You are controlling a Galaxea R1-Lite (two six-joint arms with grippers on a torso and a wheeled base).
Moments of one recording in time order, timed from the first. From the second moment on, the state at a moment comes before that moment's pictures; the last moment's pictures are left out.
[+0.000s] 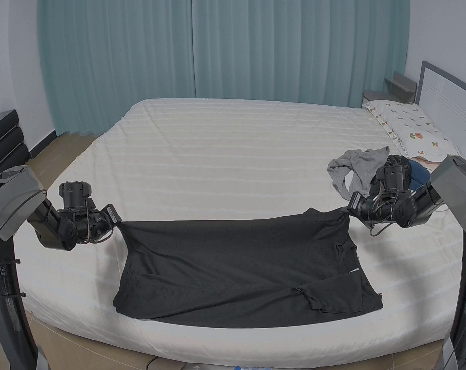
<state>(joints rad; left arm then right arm) 0.09 2.29 -1.02 -0.68 -0.22 -0.56 0.03 2.34 -1.27 -0.47 0.28 0.61</state>
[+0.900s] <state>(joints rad) 0.08 2.21 -0.72 -0.68 -0.24 -0.34 0.00 2.25 -0.84 -0.57 0.35 0.37</state>
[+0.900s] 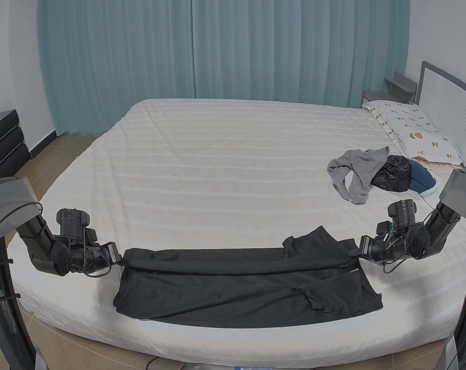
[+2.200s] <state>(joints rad) 0.05 2.30 -0.93 -0.67 -0.28 -0.66 -0.01 2.21 -0.85 -0.64 0.39 0.70</state>
